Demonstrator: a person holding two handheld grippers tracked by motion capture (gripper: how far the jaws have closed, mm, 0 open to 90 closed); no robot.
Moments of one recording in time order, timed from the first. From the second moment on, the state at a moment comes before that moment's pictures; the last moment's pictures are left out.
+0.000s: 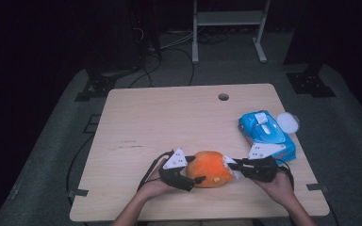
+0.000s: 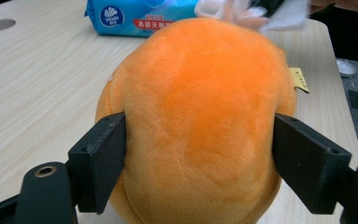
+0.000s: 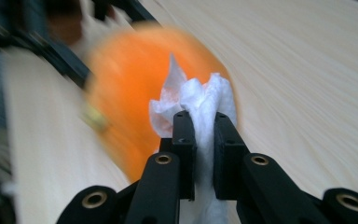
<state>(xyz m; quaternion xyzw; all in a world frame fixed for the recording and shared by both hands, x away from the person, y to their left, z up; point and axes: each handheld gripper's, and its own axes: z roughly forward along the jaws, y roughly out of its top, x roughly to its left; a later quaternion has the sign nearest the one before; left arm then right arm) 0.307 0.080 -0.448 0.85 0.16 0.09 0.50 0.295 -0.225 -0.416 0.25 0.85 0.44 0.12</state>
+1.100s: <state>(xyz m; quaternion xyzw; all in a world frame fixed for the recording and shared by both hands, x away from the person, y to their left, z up) 0.311 0.075 -0.447 0.86 0.17 0.07 0.48 0.296 -0.219 -0.410 0.24 0.85 0.47 0.09</state>
